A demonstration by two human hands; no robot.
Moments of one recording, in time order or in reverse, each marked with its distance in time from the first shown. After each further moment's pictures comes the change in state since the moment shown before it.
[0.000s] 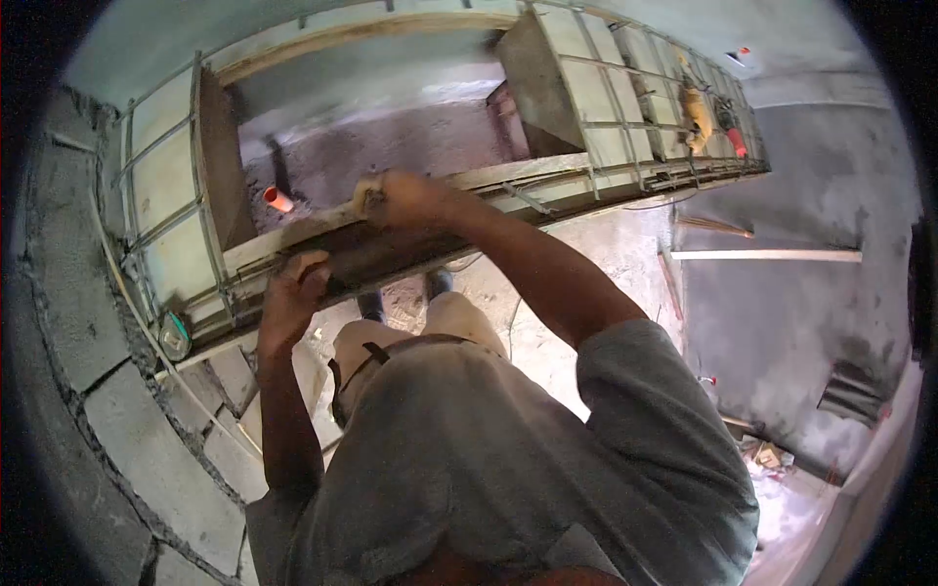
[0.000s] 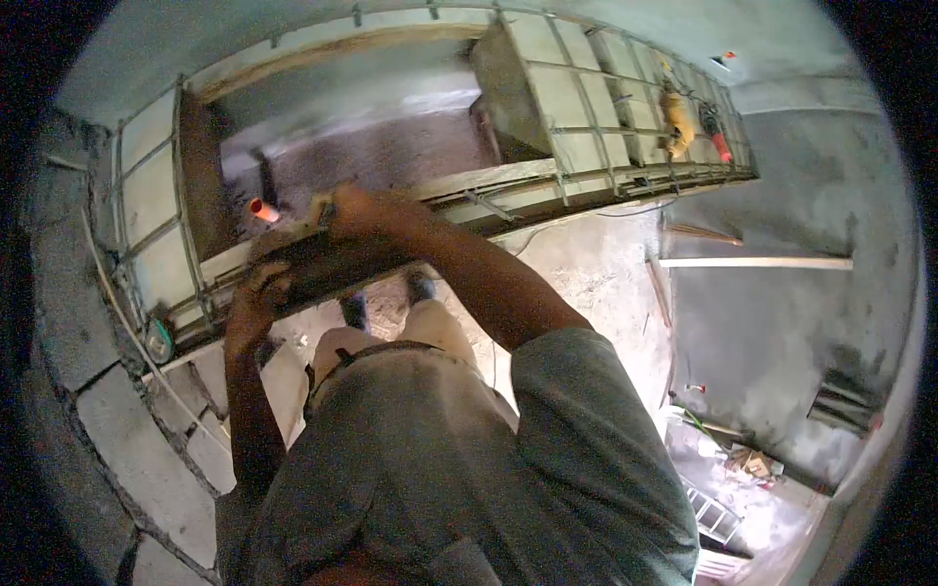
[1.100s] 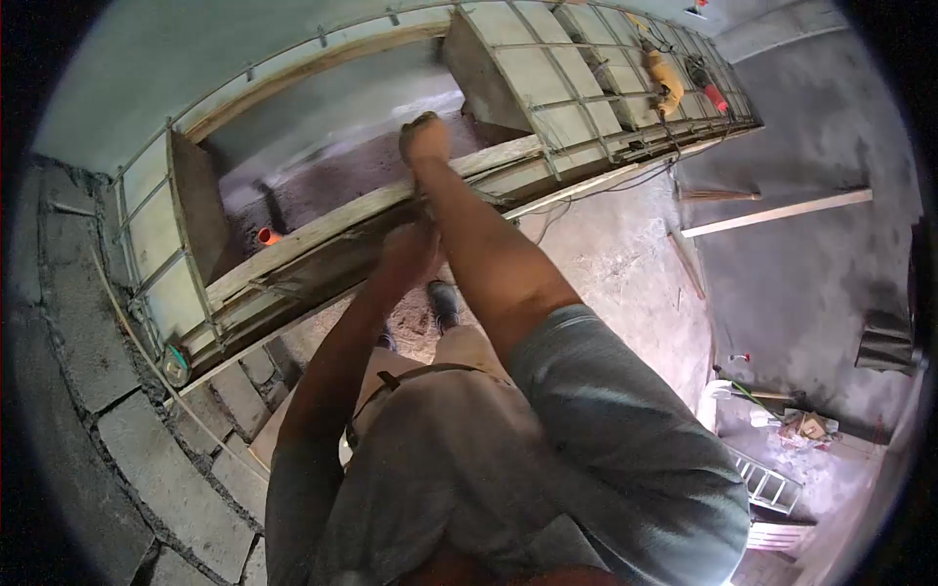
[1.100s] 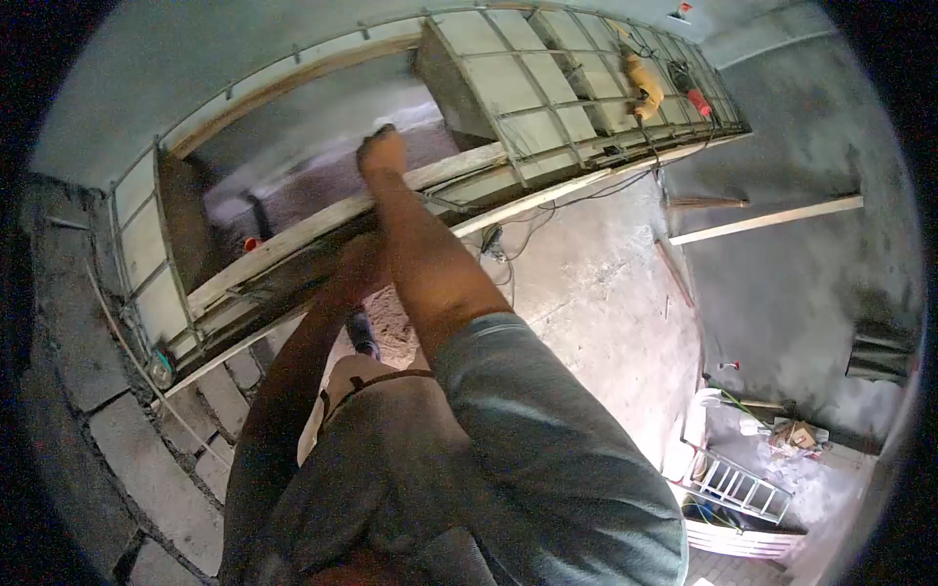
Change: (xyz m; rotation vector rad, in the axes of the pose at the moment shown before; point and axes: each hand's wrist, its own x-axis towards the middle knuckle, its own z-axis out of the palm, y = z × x) left_hand 0.080 0.090 0.214 0.580 -0.359 0.434; right_hand -0.011 0.116 -0.061 0.145 1.116 0.614
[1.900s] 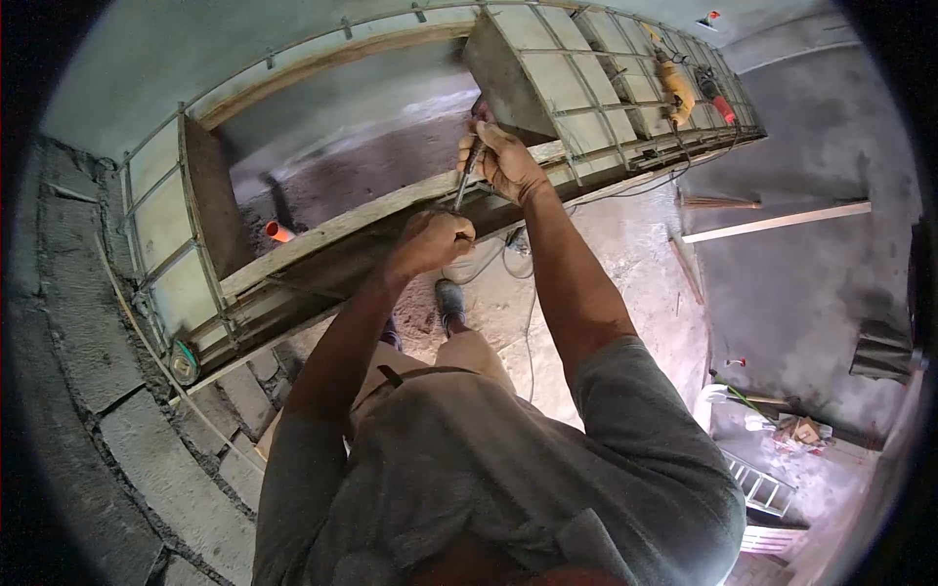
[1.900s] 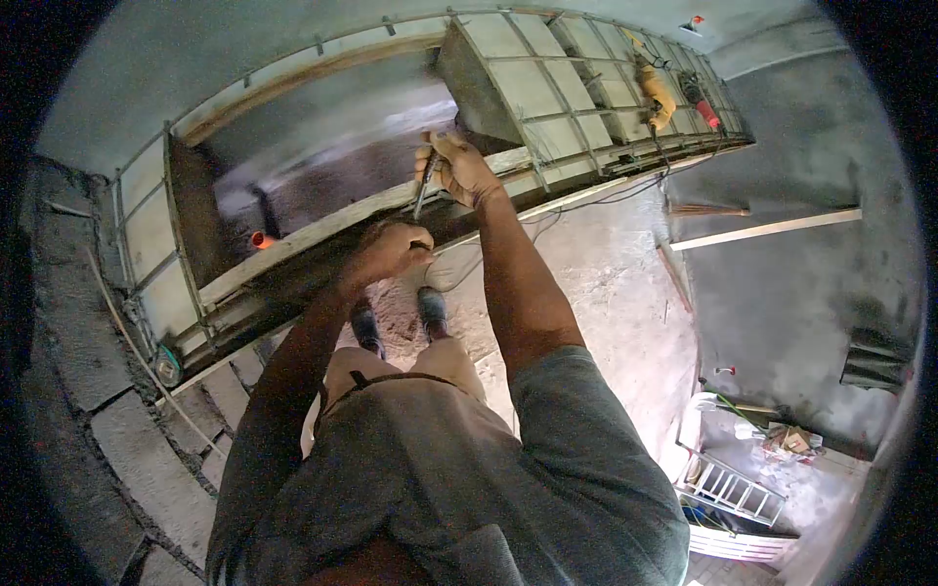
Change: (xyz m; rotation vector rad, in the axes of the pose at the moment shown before) left_hand 0.014 -0.032 -0.013 -0.203 -0.097 0.177; right_hand -0.014 0.040 -0.084 1.068 -0.627 0.180
